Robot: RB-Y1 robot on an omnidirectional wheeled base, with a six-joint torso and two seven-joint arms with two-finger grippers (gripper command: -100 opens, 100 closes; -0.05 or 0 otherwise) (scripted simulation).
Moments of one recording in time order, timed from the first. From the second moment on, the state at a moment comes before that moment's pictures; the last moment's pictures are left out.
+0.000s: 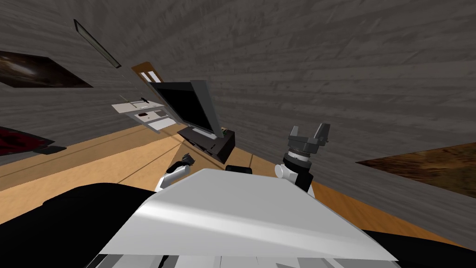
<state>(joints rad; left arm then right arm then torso) 0.49 0.16 0.54 -1.72 0.29 0.51 0.20 0.50 -0.04 -0.07 -2.34 -0.12 -0.56 -0.06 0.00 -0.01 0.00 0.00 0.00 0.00</state>
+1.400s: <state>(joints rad) 0.42 0.15 0.63 -1.57 0.39 0.85 0.34 0.50 -0.04 -0.07 -2.34 -0.12 -0.56 -0.06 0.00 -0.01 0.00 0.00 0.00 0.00</state>
